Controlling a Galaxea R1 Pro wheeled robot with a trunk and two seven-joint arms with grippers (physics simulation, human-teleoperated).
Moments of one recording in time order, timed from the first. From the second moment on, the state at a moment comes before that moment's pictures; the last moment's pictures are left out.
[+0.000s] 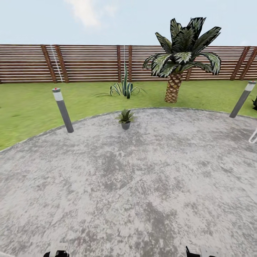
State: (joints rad) left arm -0.41 0.17 0.21 -0.08 -0.17 -0.34 -0.17; right arm -0.32 -0.11 -0.21 -0.17 0.09 -0.49 -0.03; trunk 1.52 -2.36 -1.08
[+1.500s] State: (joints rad) left arm -0.41 0.17 0.22 -0.08 -0.17 -0.34 -0.17; right arm -0.32 -0.11 -0.21 -0.17 0.09 -0.49 -0.03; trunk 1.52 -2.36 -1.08
